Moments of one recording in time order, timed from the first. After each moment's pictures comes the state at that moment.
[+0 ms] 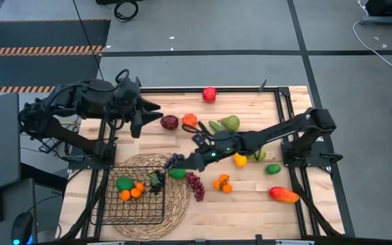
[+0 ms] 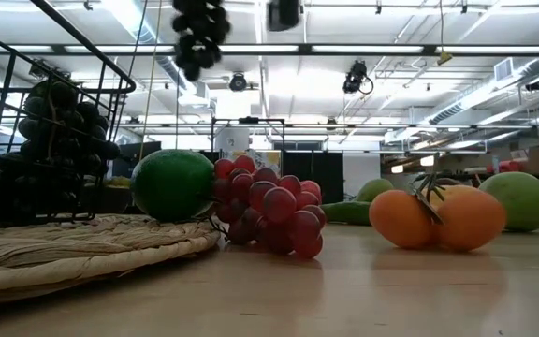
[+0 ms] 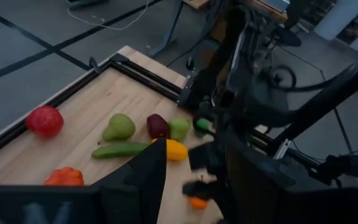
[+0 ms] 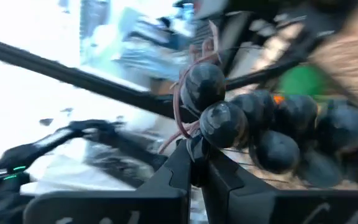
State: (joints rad) left arm -0.07 1.24 1.82 -0.97 -0.26 -0.52; right arm 0.19 1.73 1.23 0.44 -0.15 1.16
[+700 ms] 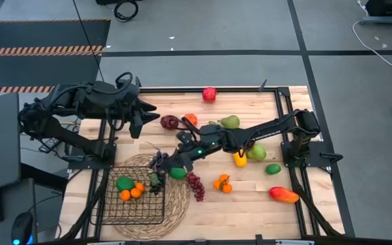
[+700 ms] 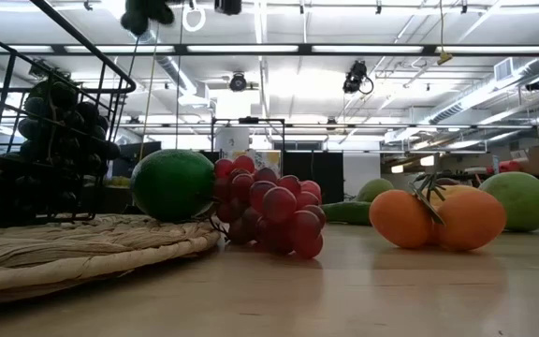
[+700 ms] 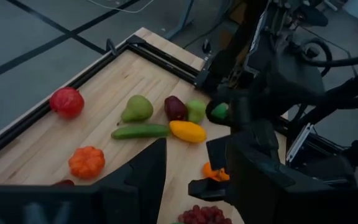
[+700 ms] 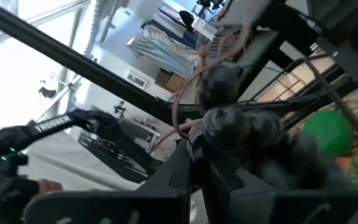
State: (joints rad) left arm -0.07 1.24 1.82 -1.07 -0.28 -0.52; right arm 0.14 1.87 1.47 0.38 -0.25 0.98
